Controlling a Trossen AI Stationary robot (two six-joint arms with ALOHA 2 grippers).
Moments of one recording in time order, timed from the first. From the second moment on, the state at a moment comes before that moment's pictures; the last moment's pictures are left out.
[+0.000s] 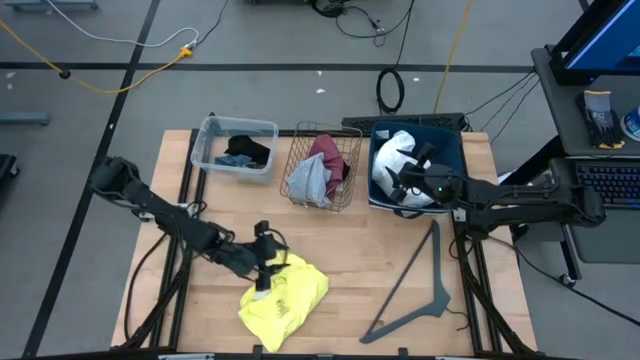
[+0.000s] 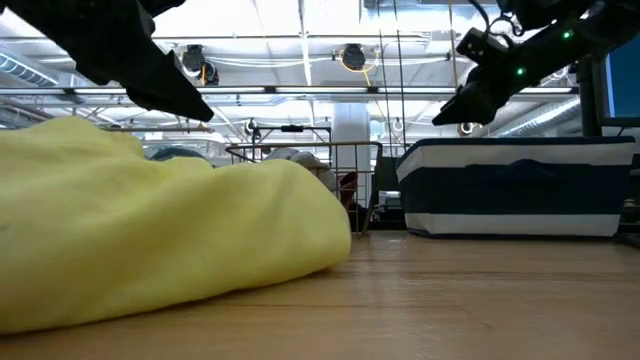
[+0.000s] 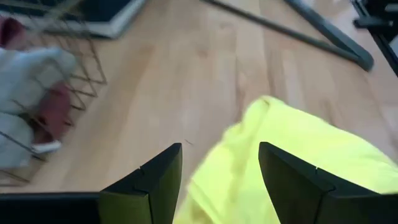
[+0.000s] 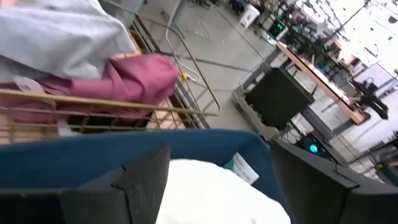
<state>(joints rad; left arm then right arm) -0.51 1.35 0.66 0.03 -0.47 -0.37 -0.21 0.85 0.45 0.08 0.60 -0.38</state>
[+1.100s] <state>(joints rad) -0.55 1.69 1.05 -0.41 -0.16 -0.94 -0.03 0.82 0.45 0.15 0.60 -0.38</state>
